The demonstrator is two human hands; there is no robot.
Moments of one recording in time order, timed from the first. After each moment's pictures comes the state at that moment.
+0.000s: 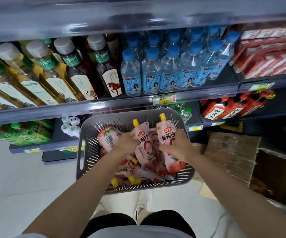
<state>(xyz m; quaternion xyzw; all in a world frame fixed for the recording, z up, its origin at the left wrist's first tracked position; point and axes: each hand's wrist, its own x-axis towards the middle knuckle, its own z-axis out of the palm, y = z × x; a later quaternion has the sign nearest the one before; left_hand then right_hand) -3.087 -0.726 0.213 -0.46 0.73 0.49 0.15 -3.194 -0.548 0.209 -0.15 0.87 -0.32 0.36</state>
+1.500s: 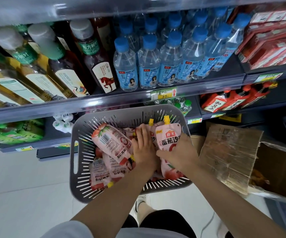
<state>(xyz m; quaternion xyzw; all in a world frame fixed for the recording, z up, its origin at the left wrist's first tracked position) -3.103 -0.642 0.169 -0.26 0.94 0.06 0.21 -3.161 -0.547 0.237 -0.09 0.92 -0.24 0.29</state>
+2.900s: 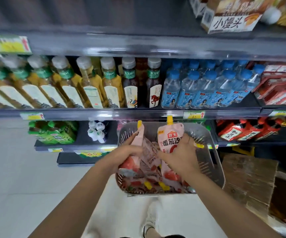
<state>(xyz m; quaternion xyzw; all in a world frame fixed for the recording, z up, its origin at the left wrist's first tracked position) -2.967 -0.787 0.316 -0.35 0.53 0.77 0.11 -3.076 -0.633 0.320 -0.18 0.93 -0.27 0.19</state>
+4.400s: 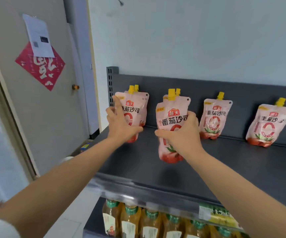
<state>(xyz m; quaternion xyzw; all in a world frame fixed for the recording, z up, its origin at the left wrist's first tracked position) -2.875 -1.358 0.560 -0.37 0.79 0.24 -0.43 -2.965 -1.180 0.594 -0.37 0.74 -0.56 0.02</state>
